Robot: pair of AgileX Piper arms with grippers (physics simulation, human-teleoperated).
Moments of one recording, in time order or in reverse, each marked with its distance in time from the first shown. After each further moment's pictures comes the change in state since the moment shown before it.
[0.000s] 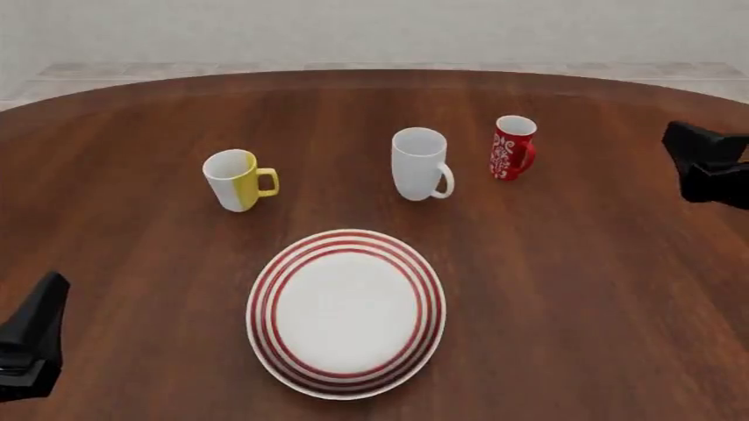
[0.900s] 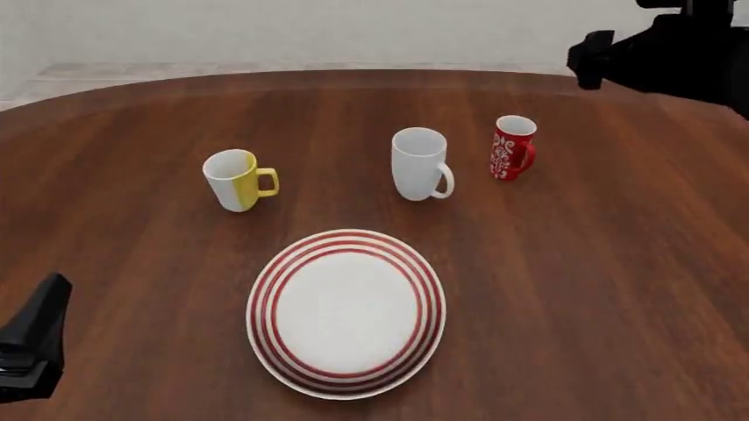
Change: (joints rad) left arm -0.005 -0.001 0.004 0.001 -0.002; right arm 0.054 0.680 -0.558 0.061 0.024
